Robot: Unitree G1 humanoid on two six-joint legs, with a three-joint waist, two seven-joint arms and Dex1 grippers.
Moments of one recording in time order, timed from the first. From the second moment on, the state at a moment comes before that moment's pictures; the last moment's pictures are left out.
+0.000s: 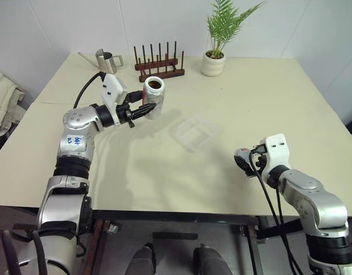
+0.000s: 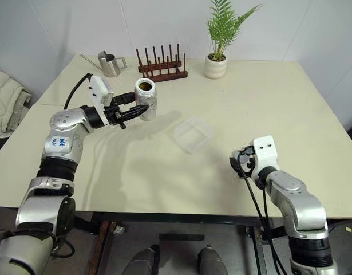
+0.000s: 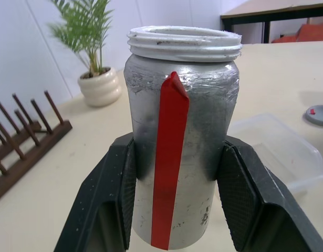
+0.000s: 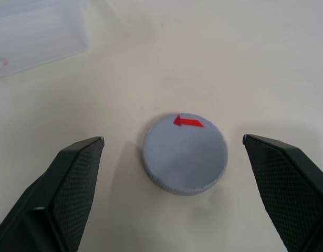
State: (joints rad) left arm -1.01 0.48 0.05 0.71 -0.18 -0.12 -0.91; right arm -0.26 -0.55 -0.17 -0.39 0.38 0.87 0.32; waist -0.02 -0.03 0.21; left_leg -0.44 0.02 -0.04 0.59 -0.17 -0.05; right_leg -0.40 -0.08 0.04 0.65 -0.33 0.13
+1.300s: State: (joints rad) left arm -1.64 0.21 -1.24 1.35 1.44 -0.37 0.73; right arm -0.02 -0.68 -0.48 -0.74 0.80 0.71 0.52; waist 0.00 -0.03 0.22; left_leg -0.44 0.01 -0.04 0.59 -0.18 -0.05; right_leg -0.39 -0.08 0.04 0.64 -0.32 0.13
